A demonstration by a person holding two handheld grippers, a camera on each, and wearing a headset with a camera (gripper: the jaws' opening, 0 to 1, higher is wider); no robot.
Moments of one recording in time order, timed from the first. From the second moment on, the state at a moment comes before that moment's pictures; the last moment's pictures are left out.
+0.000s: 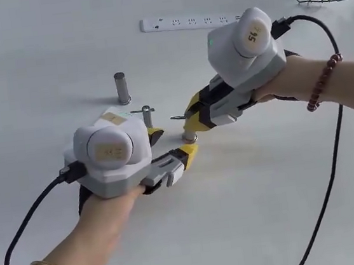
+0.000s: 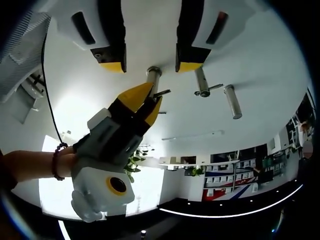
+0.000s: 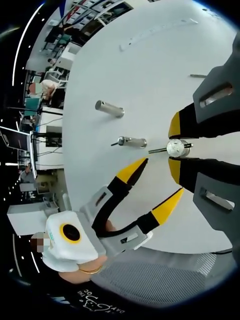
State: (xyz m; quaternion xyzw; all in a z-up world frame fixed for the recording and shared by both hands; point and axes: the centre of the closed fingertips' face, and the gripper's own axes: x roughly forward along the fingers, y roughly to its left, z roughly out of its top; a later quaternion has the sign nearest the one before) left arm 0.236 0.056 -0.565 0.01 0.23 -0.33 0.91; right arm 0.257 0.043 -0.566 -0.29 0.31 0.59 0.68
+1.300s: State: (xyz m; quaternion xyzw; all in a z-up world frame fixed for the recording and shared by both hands) left arm 0.221 0.094 -0.535 0.01 0.21 -0.34 0.92; right arm 0.275 0.043 -0.565 -0.30 0.30 0.61 0.67
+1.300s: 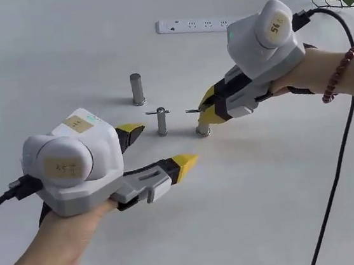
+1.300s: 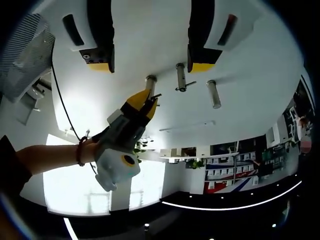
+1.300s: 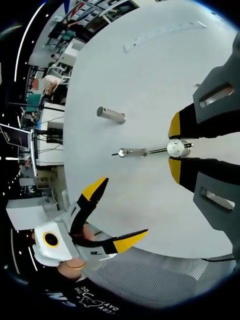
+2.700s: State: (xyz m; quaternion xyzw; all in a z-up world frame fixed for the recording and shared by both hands) left arm 0.220 0.109 -0.523 0.02 0.20 -0.32 0.93; right arm 0.273 0.056 -0.541 -0.18 0.32 0.58 0.72
